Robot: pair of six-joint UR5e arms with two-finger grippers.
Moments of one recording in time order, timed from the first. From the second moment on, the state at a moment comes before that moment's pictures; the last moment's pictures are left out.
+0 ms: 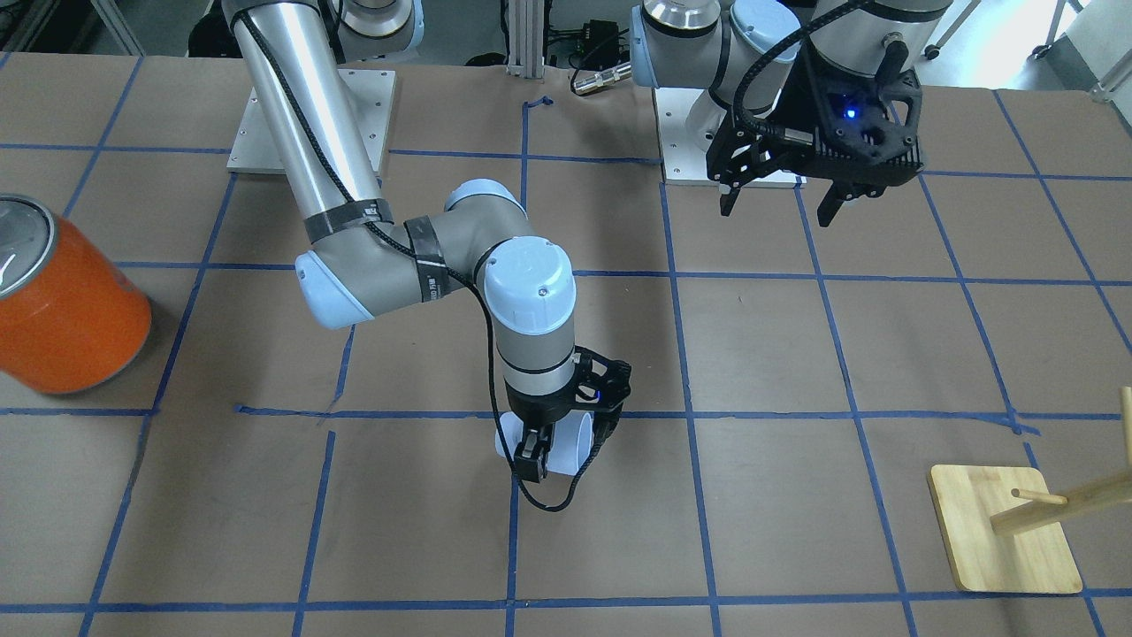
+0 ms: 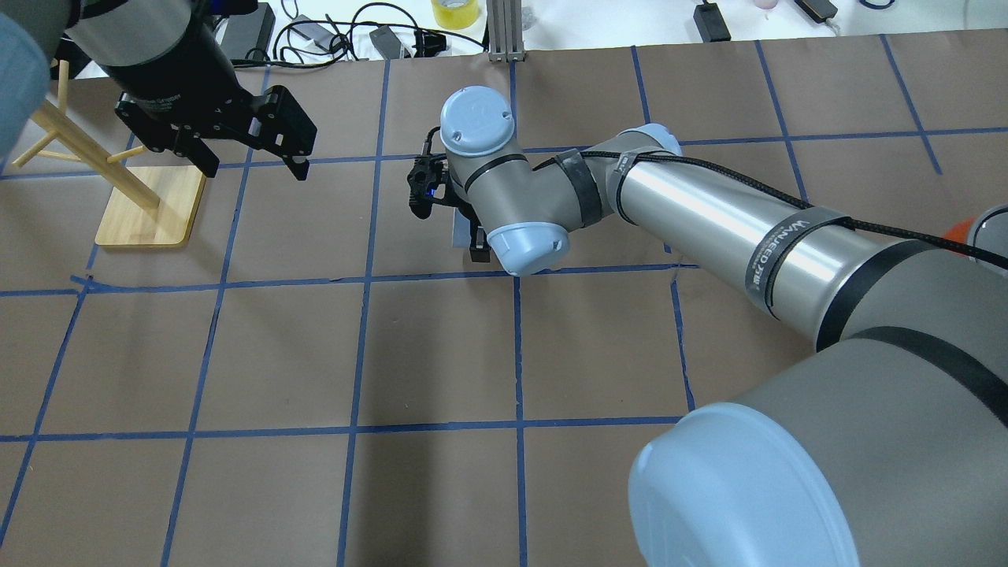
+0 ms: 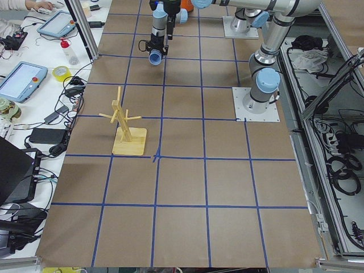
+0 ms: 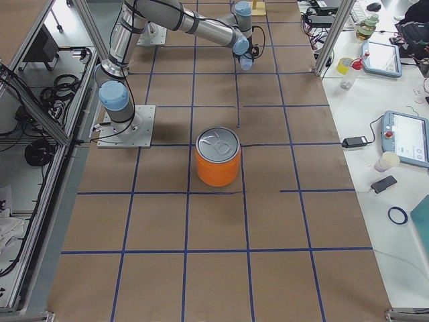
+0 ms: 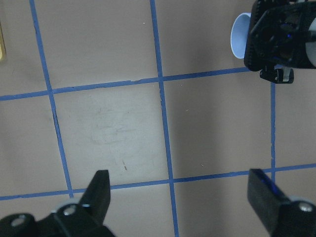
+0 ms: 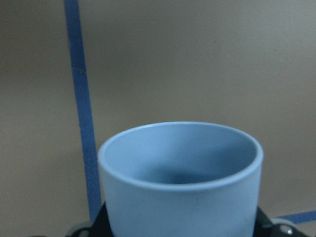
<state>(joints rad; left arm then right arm) -1.58 -1.56 -1.50 -1.61 1.56 0.09 2.00 -0.93 1.52 -2.34 -1.60 -1.10</state>
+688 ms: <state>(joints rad) -1.58 -1.56 -1.50 -1.61 1.56 0.09 2.01 -0.91 1.52 -2.30 -1.59 -1.15</state>
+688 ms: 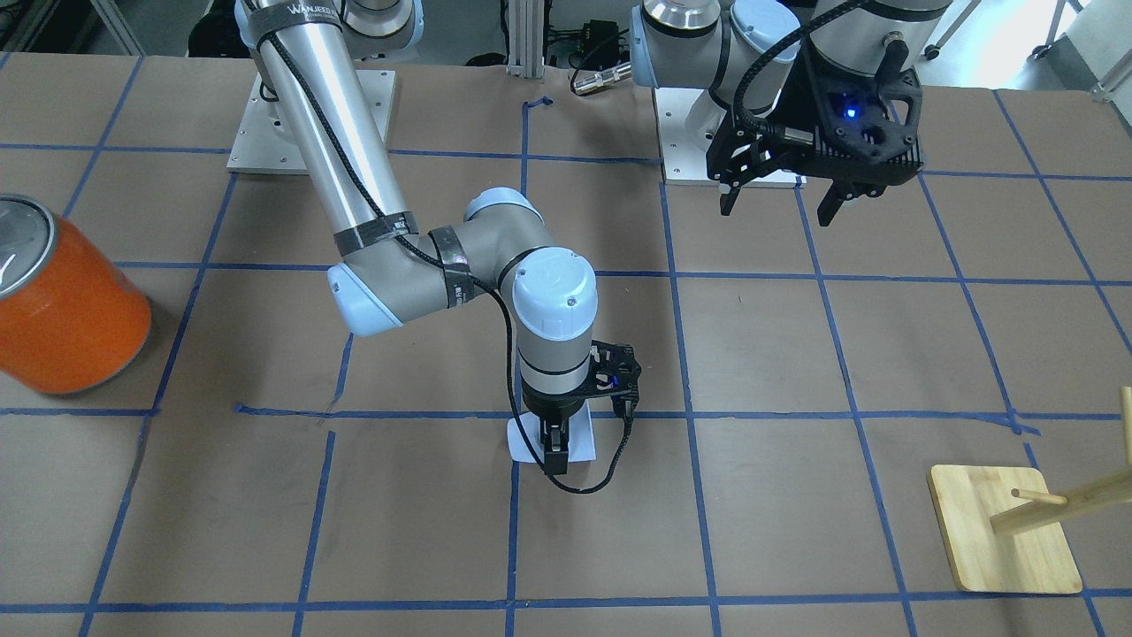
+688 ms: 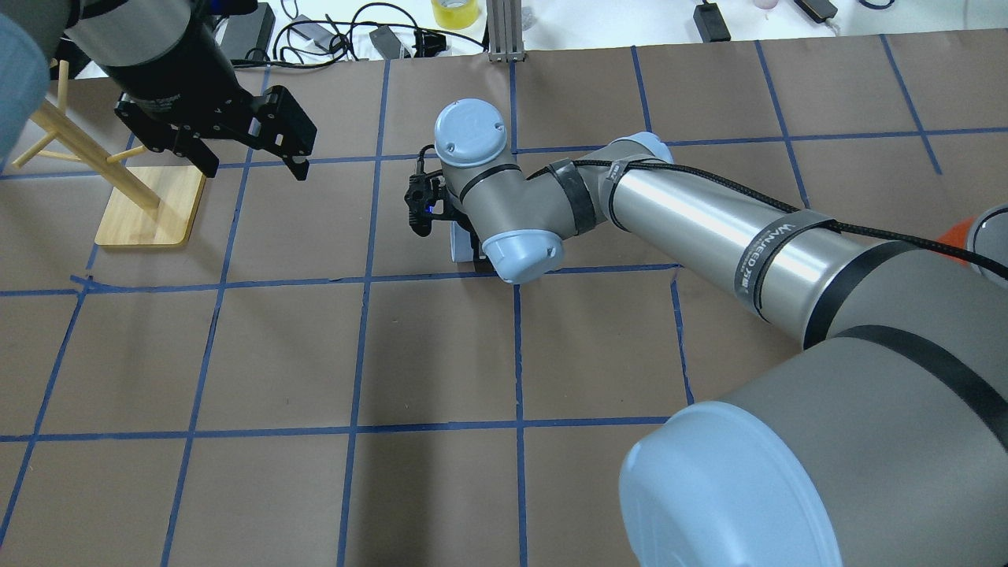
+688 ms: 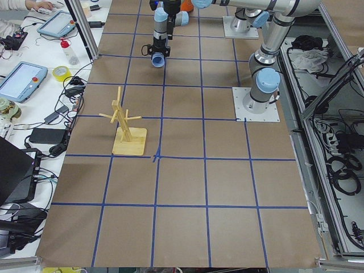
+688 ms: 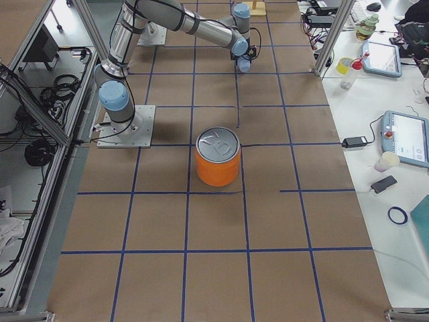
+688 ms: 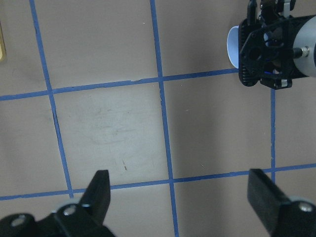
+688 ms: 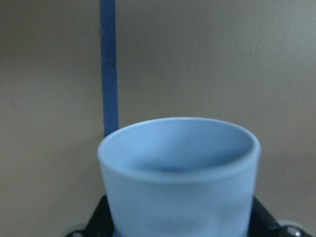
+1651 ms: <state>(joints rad) -1.57 -1.55 -1.50 -1.61 1.55 0.09 2.00 -1.29 1.52 -1.95 -1.59 -1.06</state>
